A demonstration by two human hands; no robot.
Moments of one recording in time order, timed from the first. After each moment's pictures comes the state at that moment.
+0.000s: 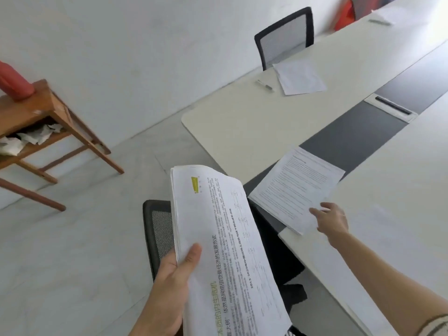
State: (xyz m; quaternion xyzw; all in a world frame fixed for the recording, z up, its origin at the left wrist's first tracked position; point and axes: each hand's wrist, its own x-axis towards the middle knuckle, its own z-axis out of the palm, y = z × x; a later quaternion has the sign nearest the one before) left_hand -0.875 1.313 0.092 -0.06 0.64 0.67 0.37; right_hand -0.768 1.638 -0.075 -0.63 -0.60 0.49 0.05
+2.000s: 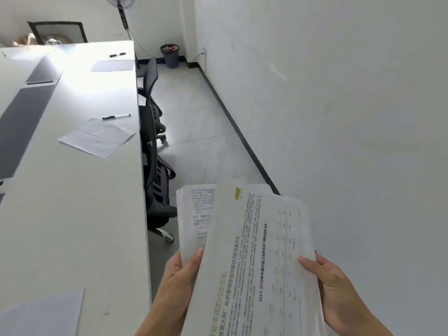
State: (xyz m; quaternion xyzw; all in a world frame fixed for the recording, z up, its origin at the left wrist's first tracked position) left_hand -0.265 1.661 0.088 0.29 0.44 0.33 0.78; right_hand -0.026 1.562 0.073 -0.52 -0.07 0.61 0.59
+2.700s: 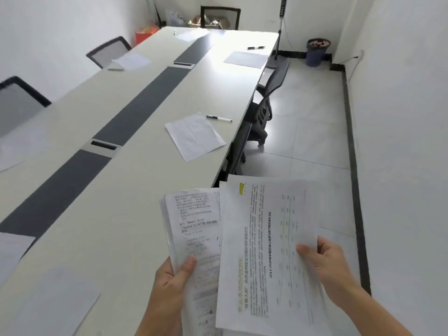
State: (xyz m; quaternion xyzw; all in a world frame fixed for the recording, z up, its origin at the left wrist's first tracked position) left_hand -0.220 1.865 0.069 0.13 0.60 0.56 0.55; right_hand 0.038 1.974 0.018 -0.61 -0.39 0.61 0.32
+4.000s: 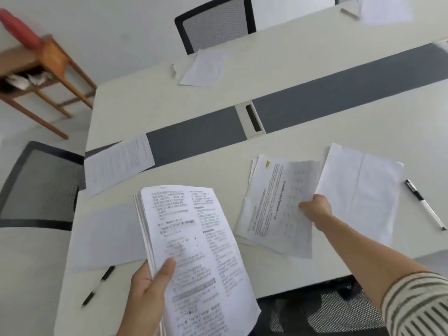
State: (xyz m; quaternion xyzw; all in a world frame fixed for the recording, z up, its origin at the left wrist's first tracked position) left_hand -0.358 2.006 0.063 -0.20 0.72 0.64 0.15; right_hand -0.425 2.367 -0.132 -0.48 -0.71 0.50 -0.13
